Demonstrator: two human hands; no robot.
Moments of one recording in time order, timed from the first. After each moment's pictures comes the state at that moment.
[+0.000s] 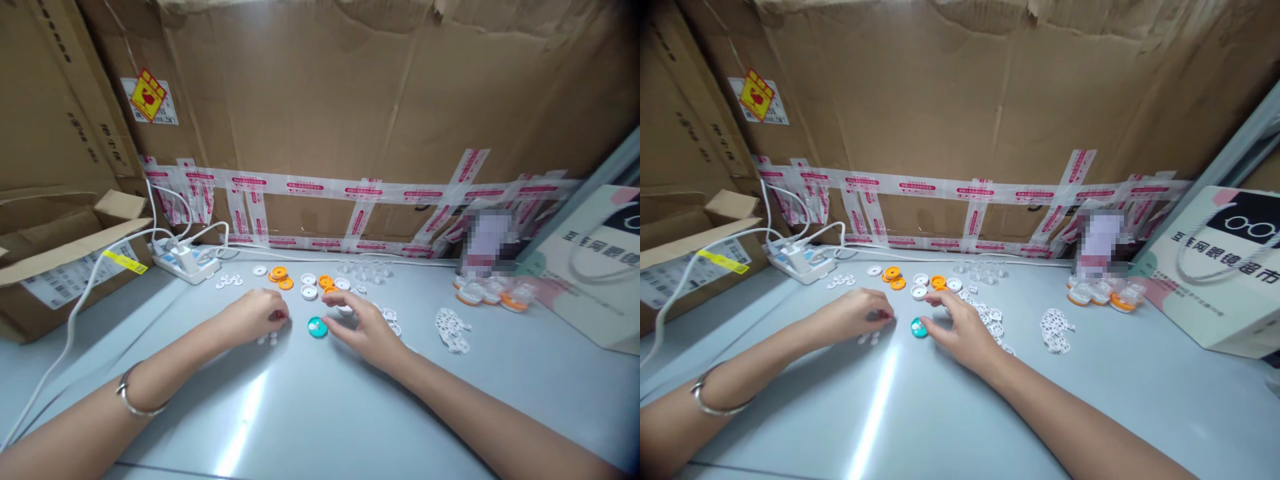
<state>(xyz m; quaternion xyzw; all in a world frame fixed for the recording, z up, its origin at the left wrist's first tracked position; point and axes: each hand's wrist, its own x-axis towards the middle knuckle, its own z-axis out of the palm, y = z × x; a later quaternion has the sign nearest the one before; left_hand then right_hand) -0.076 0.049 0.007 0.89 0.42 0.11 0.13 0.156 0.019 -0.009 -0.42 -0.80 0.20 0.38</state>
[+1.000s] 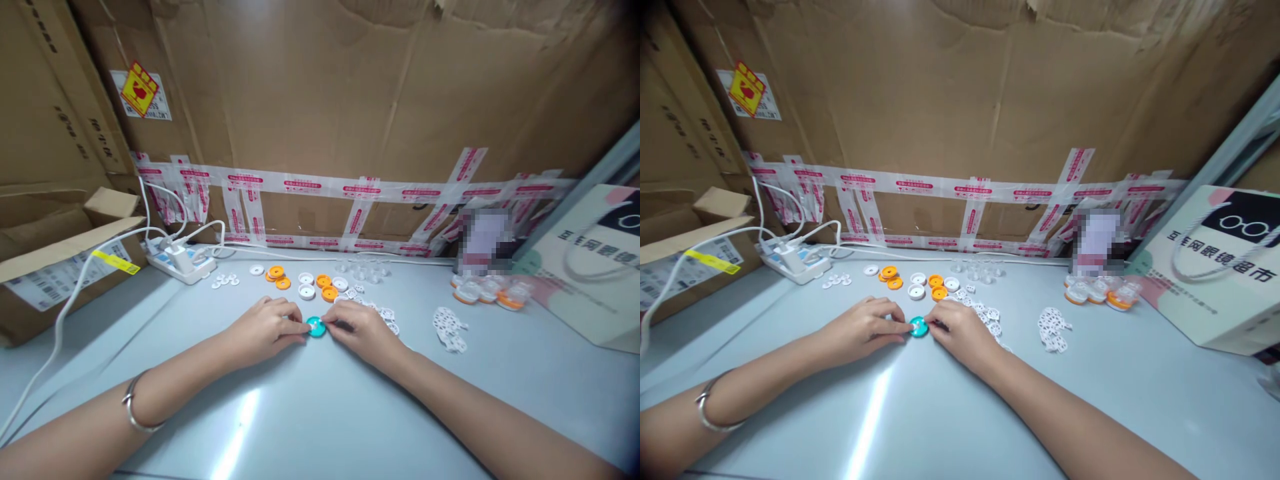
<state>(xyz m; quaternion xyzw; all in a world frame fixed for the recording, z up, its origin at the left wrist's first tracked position) -0.062 0.033 -0.006 0.94 0.30 0.14 0.06 0.161 0.027 -0.017 -0.37 -0.87 0.13 0.30</state>
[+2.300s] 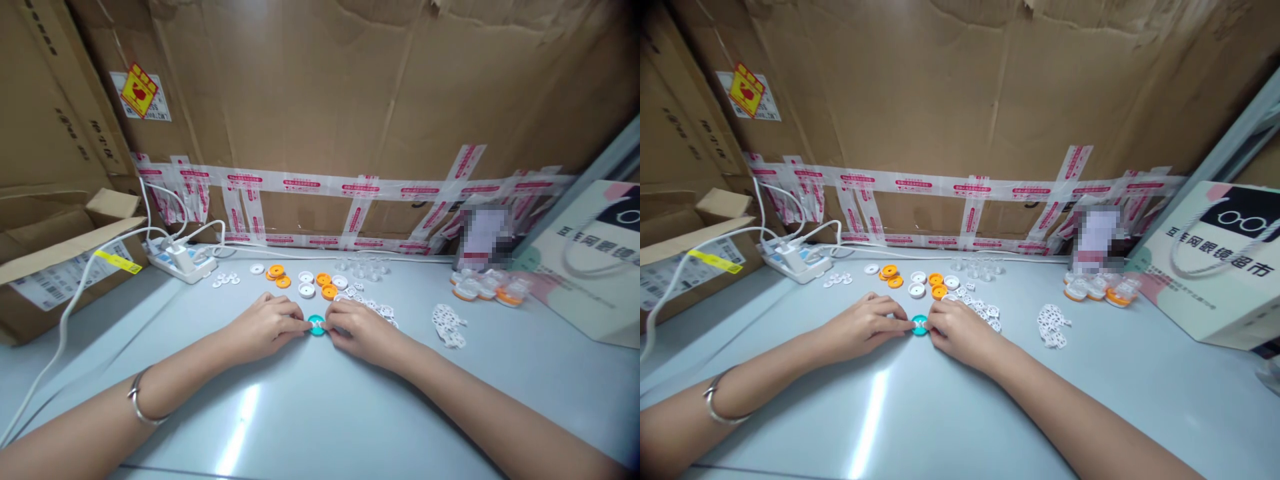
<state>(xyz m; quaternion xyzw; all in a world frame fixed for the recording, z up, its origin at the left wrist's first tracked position) -0.062 0.032 -0.006 0.95 0.30 0.11 0.05 0.165 0.029 -0.014 -0.34 -0.92 0.06 0.18</state>
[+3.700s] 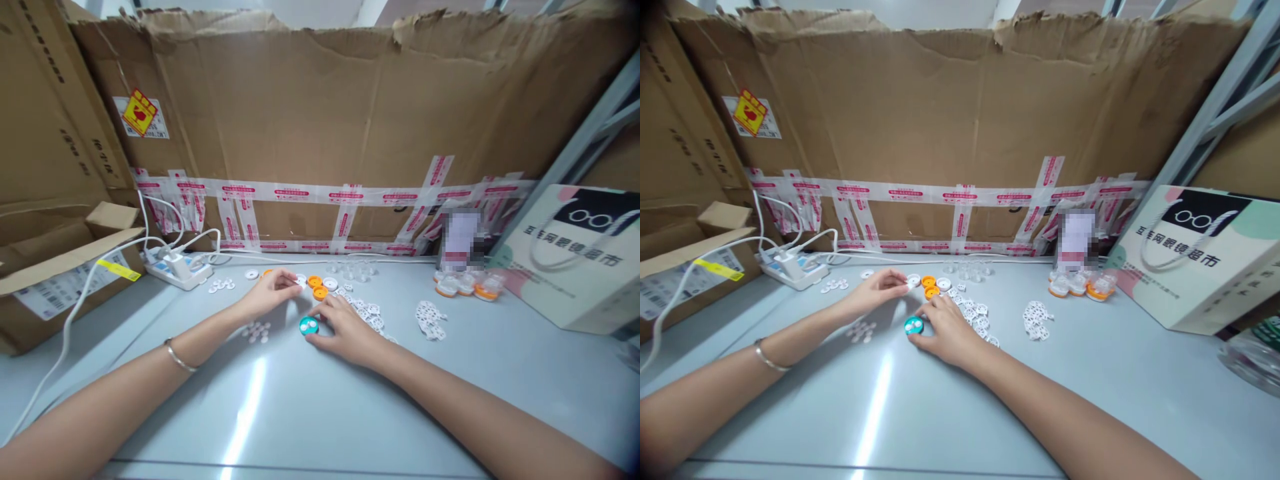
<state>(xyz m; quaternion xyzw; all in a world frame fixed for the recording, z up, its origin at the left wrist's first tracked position) -0.039 0.075 -0.010 0.77 0.43 0.34 0.34 0.156 0.011 -0.011 -0.46 -0.84 0.17 0.23</state>
